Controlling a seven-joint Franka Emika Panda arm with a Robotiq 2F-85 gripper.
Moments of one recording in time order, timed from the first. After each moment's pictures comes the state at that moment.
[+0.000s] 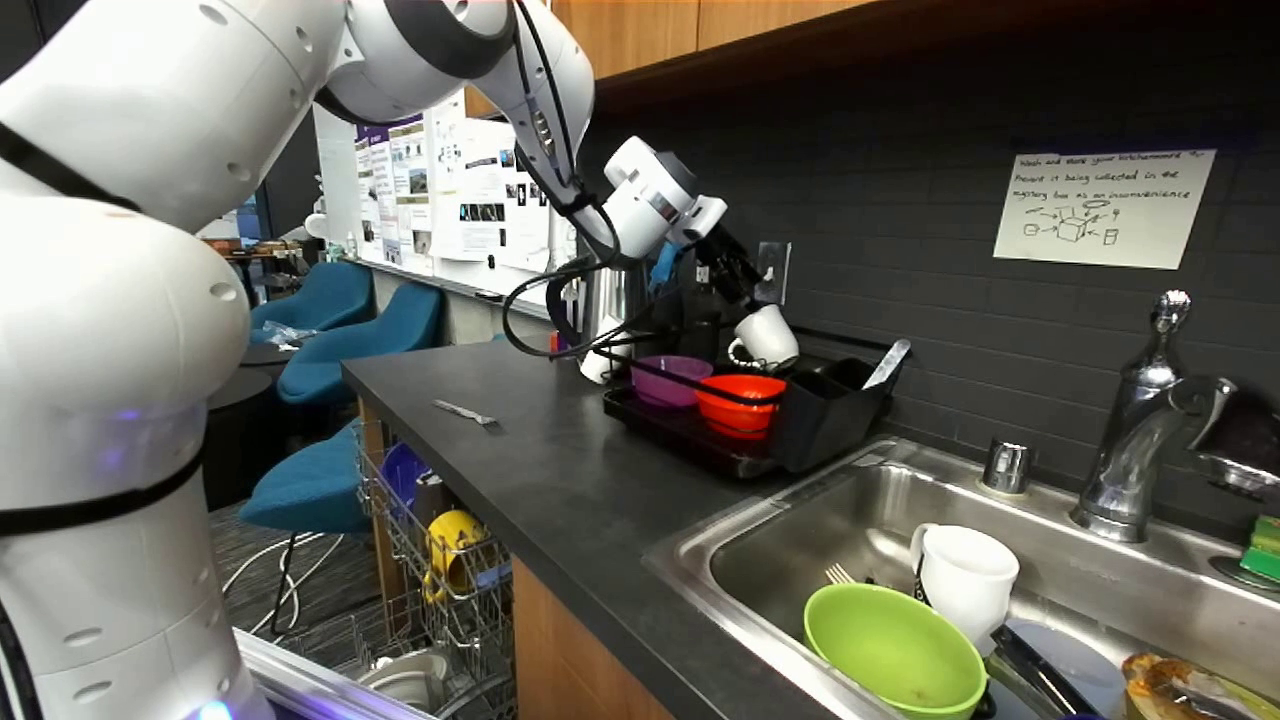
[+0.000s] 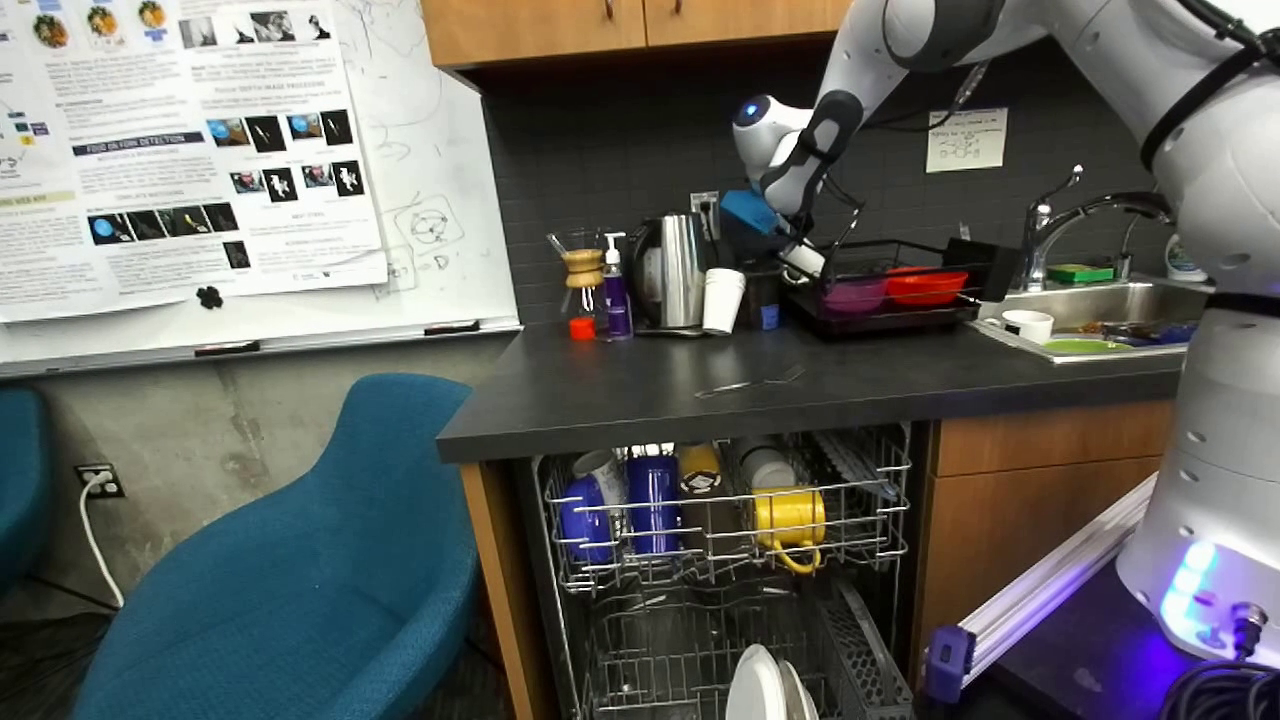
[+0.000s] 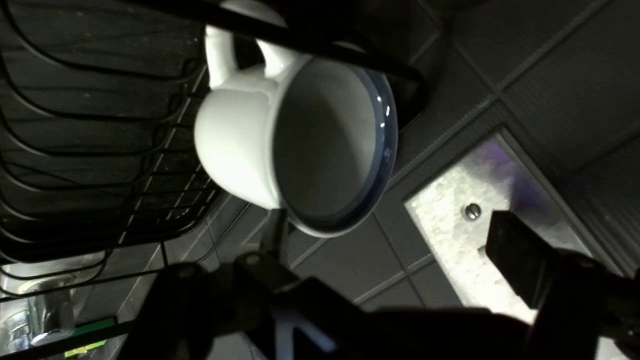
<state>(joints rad) -0.03 0.66 -0.32 -1.41 -0.77 2.58 1.96</state>
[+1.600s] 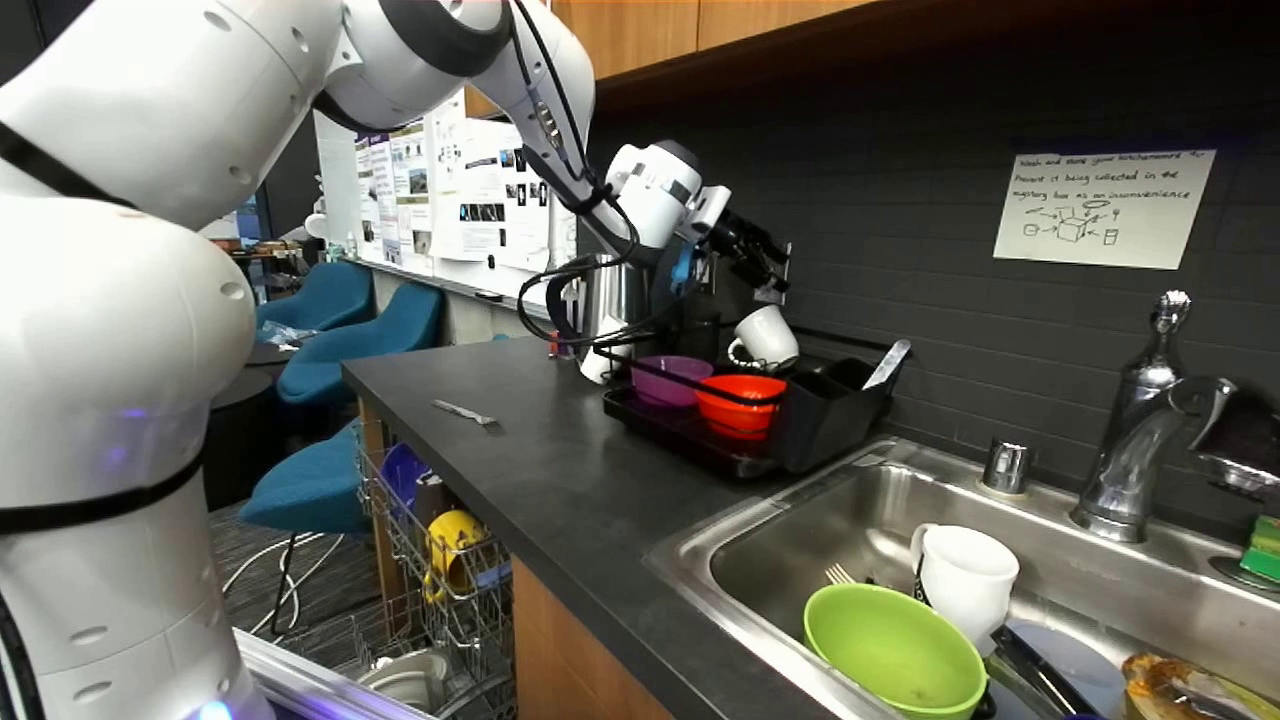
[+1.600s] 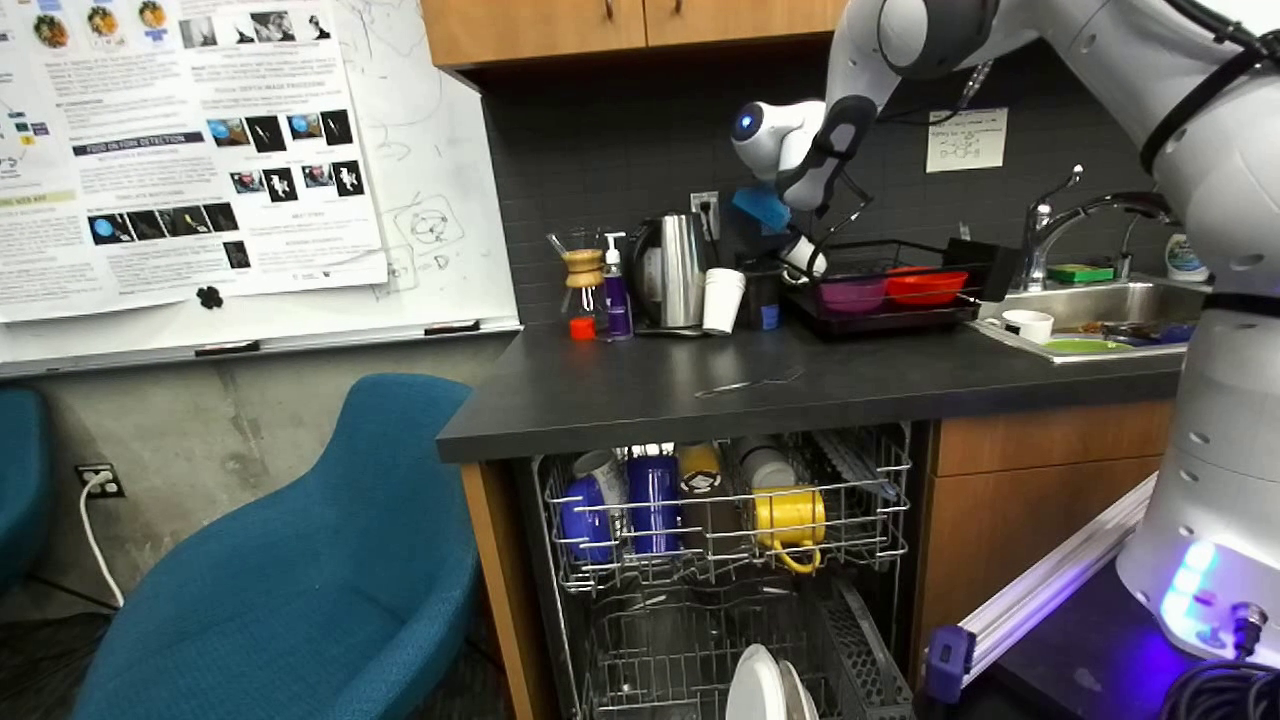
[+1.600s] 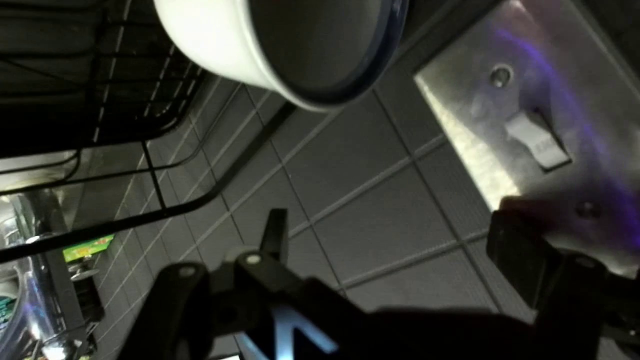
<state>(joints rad) 0.01 0.68 -0.41 -1.36 -1.03 2.49 2.18</state>
